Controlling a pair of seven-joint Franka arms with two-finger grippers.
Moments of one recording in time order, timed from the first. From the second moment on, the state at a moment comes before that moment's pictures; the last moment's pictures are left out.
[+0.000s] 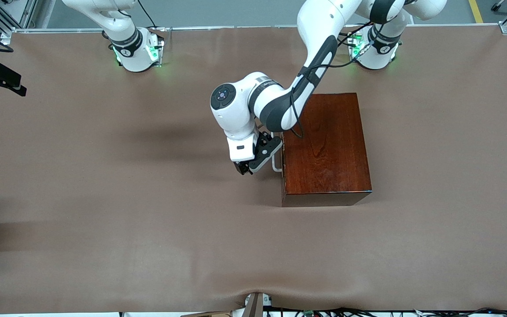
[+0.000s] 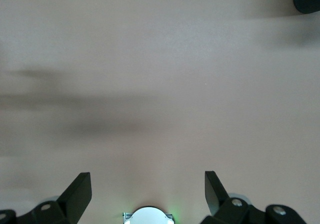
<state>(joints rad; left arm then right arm) -0.94 0.84 0.13 -1.14 0.18 1.91 -1.70 -0.03 -0.07 -0.04 -1.53 -0.01 1.38 -0.07</state>
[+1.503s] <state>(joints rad) -0.56 0.48 0.14 -1.13 0.04 1.70 -0.99 -0.03 -0.07 -0.04 -1.53 -0.01 1.38 -0.07</state>
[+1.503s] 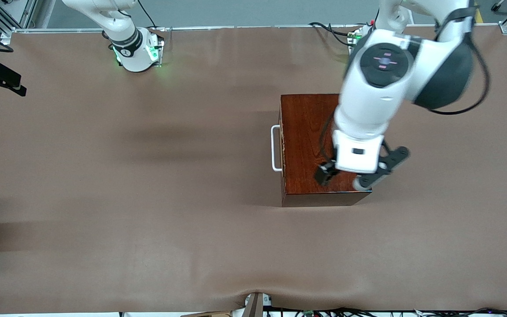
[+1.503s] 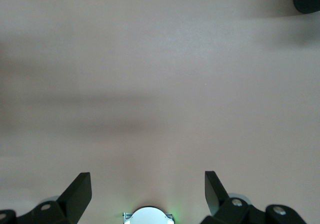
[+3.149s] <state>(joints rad) -0.21 0.34 0.14 -1.16 0.01 1.47 -0.20 -0.03 -0.07 -0.04 -1.53 -0.01 1.38 -0.07</state>
